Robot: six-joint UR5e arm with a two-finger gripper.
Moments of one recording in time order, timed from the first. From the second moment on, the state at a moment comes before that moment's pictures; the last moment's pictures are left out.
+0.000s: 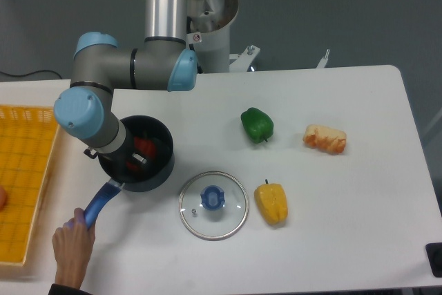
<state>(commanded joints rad) 2.00 -2.01 -1.62 -1.23 1.67 0.52</state>
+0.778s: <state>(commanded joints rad) 1.99 -2.02 -1.63 -1.23 1.71 0.52</state>
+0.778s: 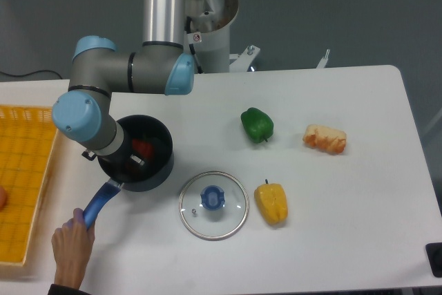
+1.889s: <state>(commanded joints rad) 2.04 -1.91 -1.60 -1.16 1.71 0.54</state>
